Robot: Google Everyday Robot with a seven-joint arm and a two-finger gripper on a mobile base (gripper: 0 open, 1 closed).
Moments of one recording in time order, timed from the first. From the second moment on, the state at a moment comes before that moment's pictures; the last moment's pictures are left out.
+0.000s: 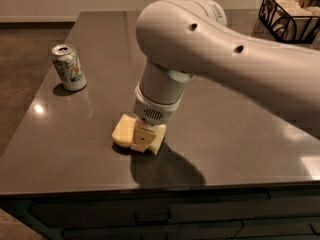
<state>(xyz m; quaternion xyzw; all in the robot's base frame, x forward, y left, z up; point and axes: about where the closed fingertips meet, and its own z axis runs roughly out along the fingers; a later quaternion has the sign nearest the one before) 0.451 0.036 0.843 -0.65 0.74 0.07 0.14</state>
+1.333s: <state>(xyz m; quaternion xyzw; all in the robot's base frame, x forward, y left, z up) 0.452 0.050 0.948 -0.70 0.69 0.09 0.15</state>
